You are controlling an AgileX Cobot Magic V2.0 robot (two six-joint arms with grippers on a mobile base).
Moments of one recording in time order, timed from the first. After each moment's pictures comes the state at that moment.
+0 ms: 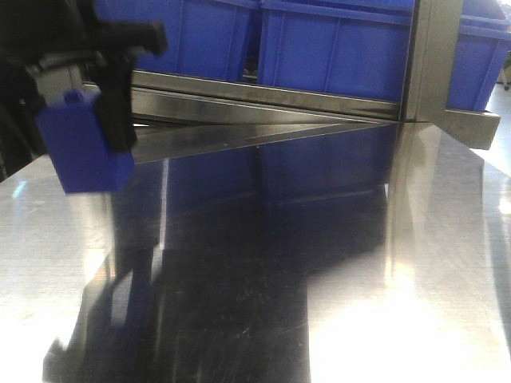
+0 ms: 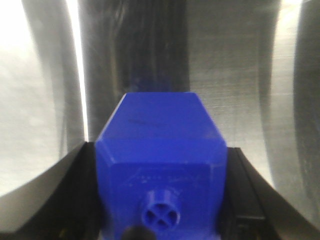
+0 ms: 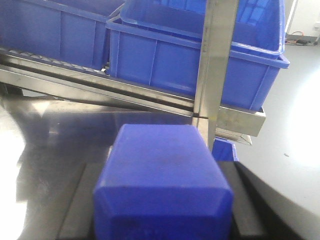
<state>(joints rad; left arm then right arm) -0.53 1.57 -1.34 0.04 1.12 -0.40 0.16 0.35 -0.43 -0.04 0.25 0.05</state>
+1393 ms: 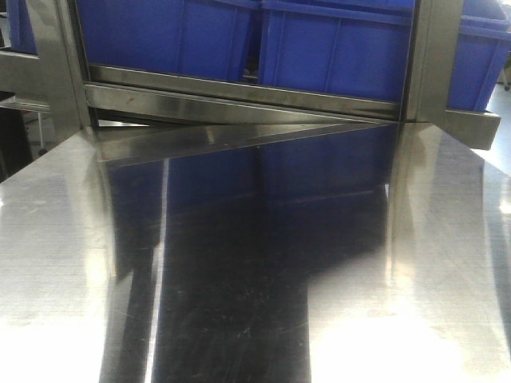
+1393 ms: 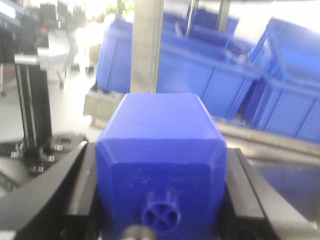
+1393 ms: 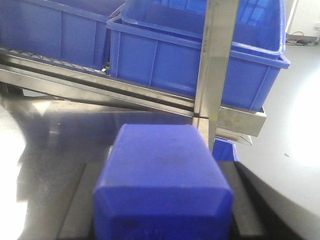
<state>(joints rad) -0.03 0.41 -0.60 0.00 0.27 -0.09 0.16 0.35 -0.43 -0.04 0.25 0.05</state>
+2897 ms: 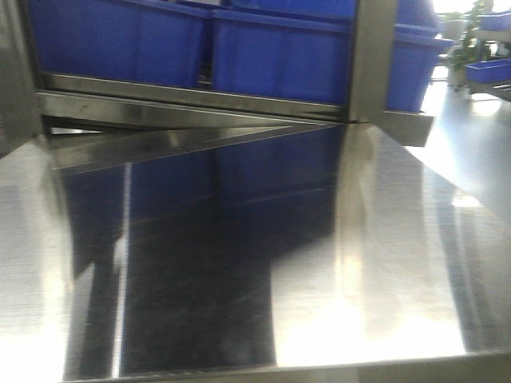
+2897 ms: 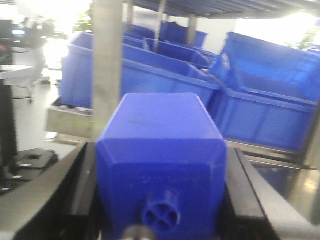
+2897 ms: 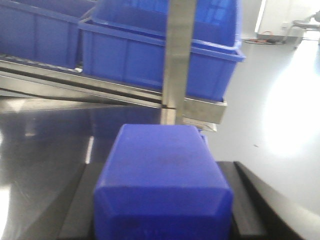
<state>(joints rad) -0.03 0.39 -0.60 0.00 0.27 -0.09 0.16 0.35 -0.43 -0.04 0.25 0.05</state>
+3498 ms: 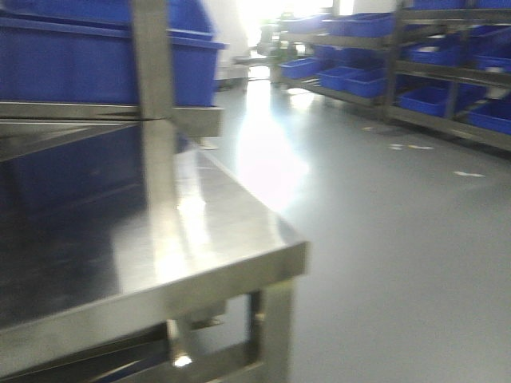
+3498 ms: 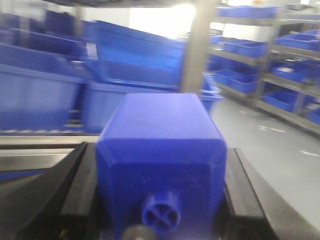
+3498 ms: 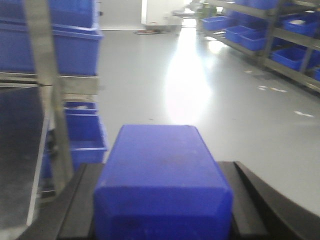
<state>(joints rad) -0.03 0.39 -0.60 0.00 0.27 -0.09 0.16 0.35 -0.43 -0.04 0.25 0.05</state>
